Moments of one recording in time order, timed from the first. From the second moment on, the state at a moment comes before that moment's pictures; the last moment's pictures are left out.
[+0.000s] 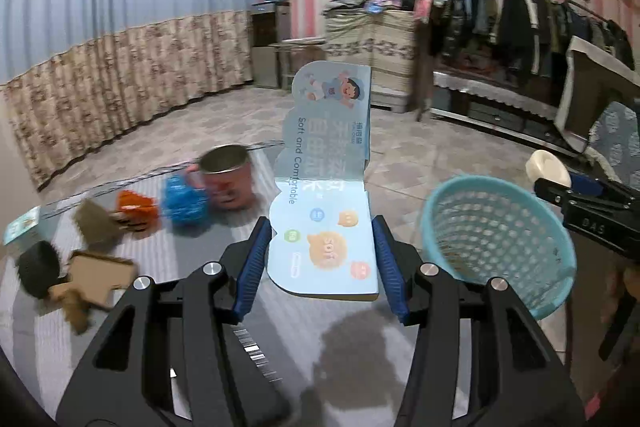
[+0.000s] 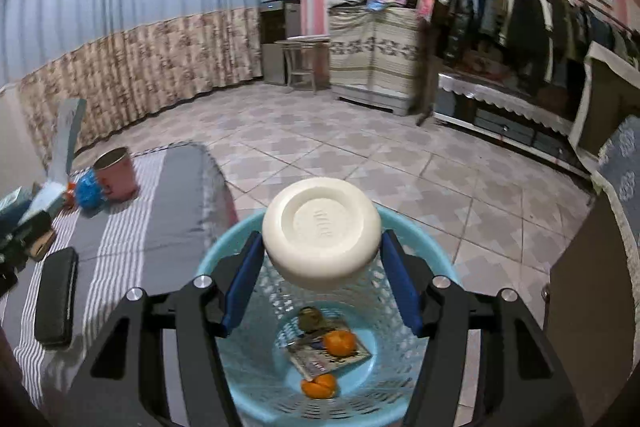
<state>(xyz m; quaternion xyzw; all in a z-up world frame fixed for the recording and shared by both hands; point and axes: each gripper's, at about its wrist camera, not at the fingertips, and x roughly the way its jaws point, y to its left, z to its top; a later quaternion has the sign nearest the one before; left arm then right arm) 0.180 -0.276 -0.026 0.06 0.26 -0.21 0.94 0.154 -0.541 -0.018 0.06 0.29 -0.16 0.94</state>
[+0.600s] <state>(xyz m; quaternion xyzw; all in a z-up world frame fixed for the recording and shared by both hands) 0.180 -0.414 -0.079 0.10 0.30 -0.31 0.89 0.148 -0.606 -0.039 0.11 0.31 -0.21 0.92</state>
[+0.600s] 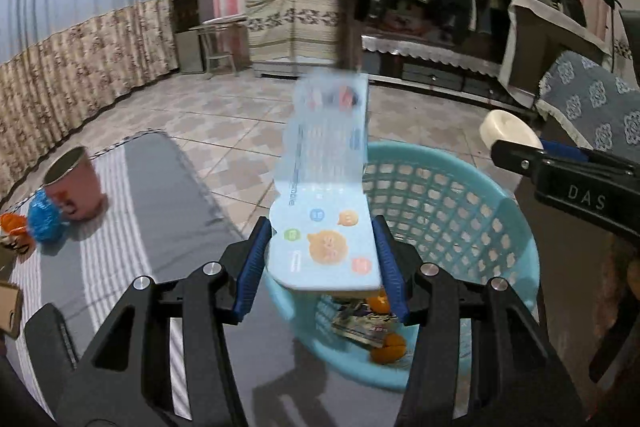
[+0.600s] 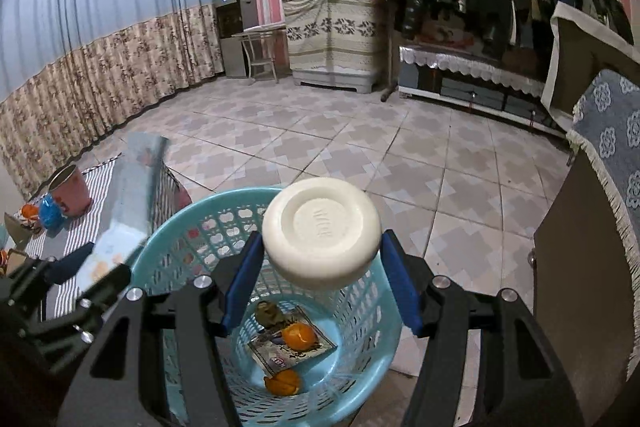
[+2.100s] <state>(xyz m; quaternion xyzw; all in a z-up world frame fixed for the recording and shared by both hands) 0.125 0.006 0.001 -0.01 0.28 0.06 0.96 0.182 -0.451 -0.028 0.12 0.30 -0.08 0.94</state>
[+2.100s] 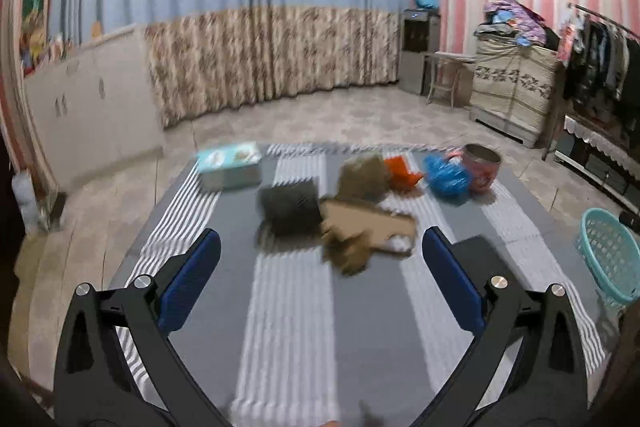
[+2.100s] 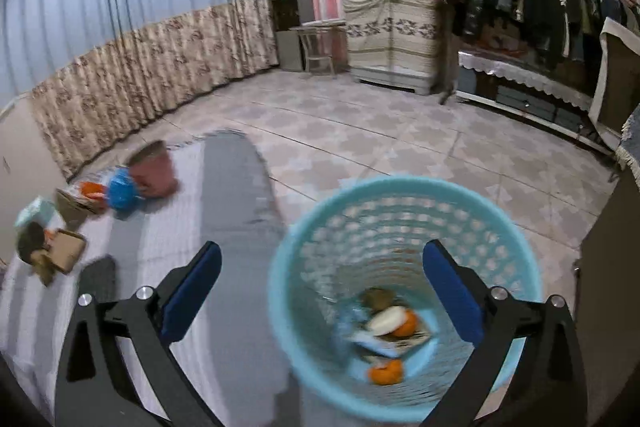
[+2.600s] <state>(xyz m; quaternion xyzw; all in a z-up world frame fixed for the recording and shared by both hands) 0.130 0.142 -0.040 -0.06 0.29 0.17 0.94 0.204 -0.330 -0.060 0.03 0.33 -0.03 0.94</state>
